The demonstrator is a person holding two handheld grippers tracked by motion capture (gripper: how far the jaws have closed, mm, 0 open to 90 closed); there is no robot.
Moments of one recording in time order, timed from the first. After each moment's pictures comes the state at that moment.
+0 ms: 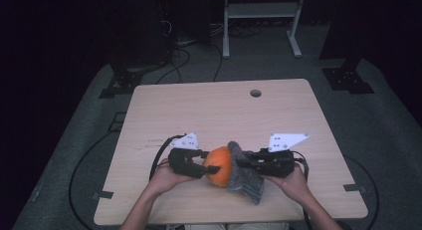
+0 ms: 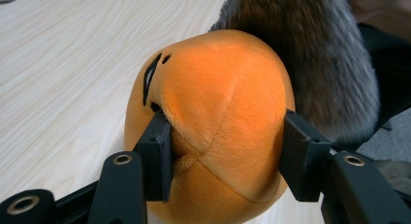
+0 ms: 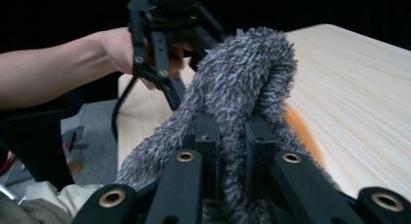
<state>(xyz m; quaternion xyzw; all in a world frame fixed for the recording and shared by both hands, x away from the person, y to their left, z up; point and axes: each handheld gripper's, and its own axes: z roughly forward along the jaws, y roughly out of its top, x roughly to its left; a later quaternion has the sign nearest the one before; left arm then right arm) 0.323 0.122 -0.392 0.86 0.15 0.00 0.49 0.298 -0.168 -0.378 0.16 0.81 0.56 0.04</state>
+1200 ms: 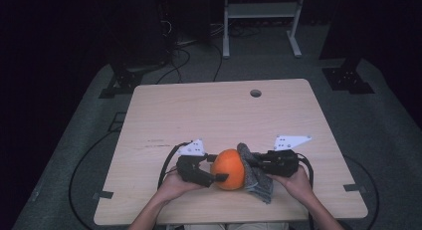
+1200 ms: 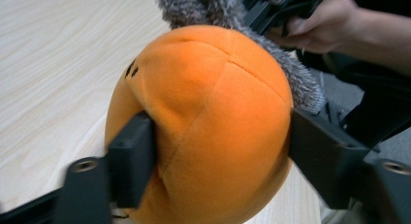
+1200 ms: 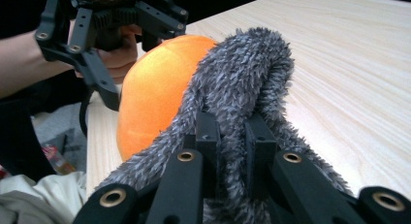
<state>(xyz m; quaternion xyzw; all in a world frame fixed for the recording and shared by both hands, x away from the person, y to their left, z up) 0.319 0.110 -0.419 0.83 0.17 -0.02 0.53 0.317 -0.199 -0.420 0.23 0.81 0.54 0.02</state>
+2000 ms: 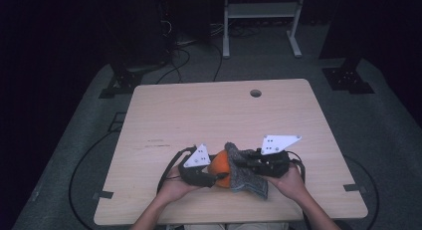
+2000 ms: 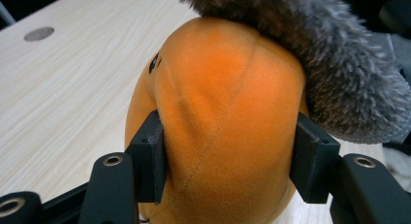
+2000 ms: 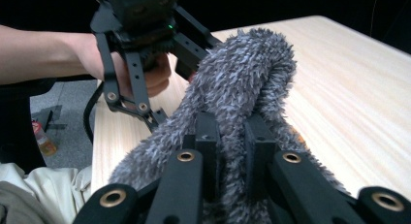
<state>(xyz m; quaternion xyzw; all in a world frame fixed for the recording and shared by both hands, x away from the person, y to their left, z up) 0.305 0.101 -0.422 0.86 0.13 0.10 0.48 0.303 -0.165 -0.388 0.16 0.83 0.53 0.07</state>
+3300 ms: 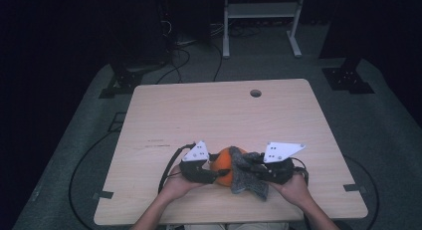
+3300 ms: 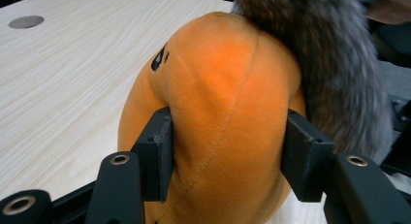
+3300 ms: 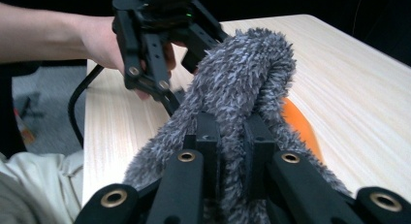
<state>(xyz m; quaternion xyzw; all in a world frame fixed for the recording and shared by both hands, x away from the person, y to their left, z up) 0.315 0.095 -0.425 0.84 0.17 0.08 0.50 0.285 -0.166 -0.388 0.14 0.84 0.51 0.12</state>
